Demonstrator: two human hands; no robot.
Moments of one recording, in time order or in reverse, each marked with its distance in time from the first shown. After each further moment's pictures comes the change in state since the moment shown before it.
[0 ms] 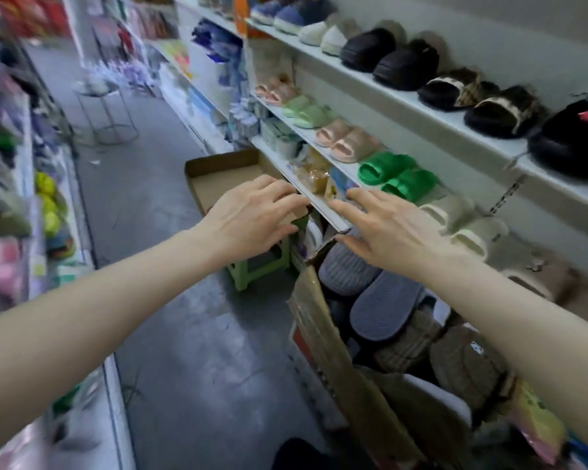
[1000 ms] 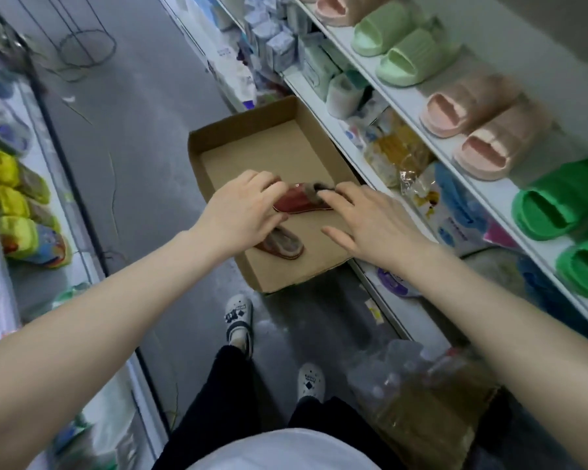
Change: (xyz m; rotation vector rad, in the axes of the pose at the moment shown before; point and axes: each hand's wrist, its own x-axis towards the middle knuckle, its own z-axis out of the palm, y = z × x) left_hand 0.101 -0.418 0.304 -0.169 -0.408 -0.255; right_hand 0.421 0.081 0.325 0.299 -0.312 0.090
